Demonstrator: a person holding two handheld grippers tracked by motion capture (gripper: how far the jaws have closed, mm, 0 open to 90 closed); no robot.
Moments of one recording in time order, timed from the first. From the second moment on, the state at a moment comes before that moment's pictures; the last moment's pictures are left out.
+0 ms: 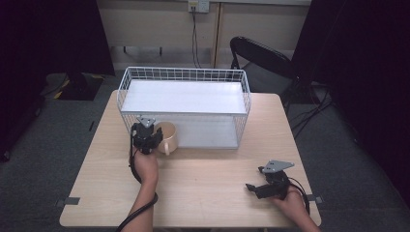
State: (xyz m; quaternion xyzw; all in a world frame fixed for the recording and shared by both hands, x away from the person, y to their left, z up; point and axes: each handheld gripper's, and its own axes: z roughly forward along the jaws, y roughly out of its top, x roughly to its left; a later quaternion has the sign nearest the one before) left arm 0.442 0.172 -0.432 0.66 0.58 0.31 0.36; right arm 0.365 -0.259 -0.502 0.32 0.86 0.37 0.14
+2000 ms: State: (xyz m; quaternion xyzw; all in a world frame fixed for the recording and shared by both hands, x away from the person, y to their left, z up) left arm 0.414 0.169 -0.429 0.68 0.57 0.23 0.40; right arm 0.365 -0.259 -0.502 0.32 0.86 0.37 0.14
